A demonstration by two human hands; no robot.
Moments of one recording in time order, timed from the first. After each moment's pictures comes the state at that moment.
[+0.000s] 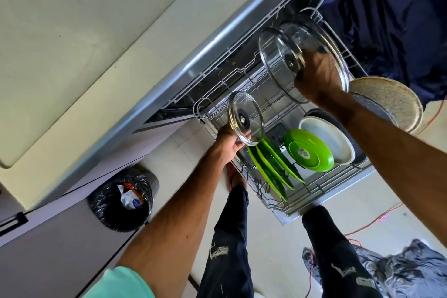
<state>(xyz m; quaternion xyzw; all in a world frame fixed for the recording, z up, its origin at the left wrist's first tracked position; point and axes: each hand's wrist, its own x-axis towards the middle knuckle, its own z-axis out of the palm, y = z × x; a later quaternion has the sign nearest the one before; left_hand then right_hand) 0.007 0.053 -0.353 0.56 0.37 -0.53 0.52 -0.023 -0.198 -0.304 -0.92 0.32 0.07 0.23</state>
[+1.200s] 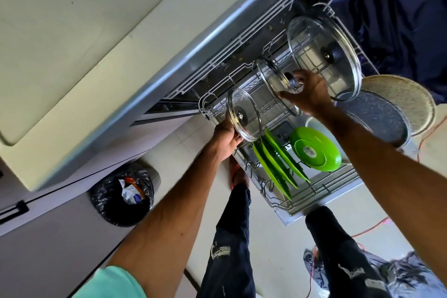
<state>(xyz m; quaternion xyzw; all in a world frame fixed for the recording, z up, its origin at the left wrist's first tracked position) 0.018 0.073 -0.360 0.58 0.37 -0.49 0.53 -0.051 -0.164 -0.360 -0.87 0.31 0.07 0.38</state>
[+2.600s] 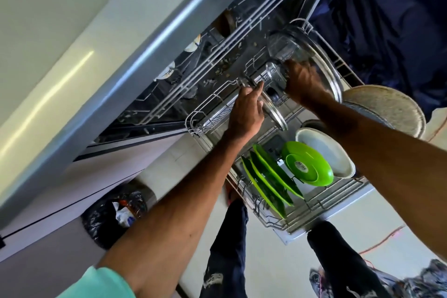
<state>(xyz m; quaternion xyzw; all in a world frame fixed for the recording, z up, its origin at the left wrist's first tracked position) 0.034 -0.050 -0.364 0.88 -0.30 -0.28 0.24 -0.018 -0.224 -0.381 -0.92 0.28 0.12 0.25</state>
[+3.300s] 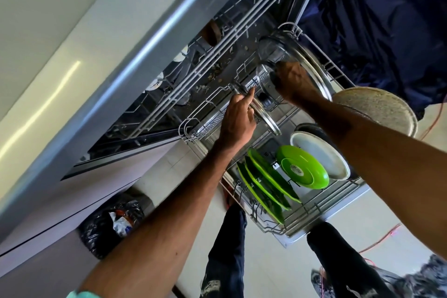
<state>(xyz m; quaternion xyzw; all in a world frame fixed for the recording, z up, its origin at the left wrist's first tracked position) 0.034 -0.050 -0.360 0.88 -0.29 -0.30 0.24 -0.010 -0.238 -0.399 -0.92 0.28 0.13 0.26</state>
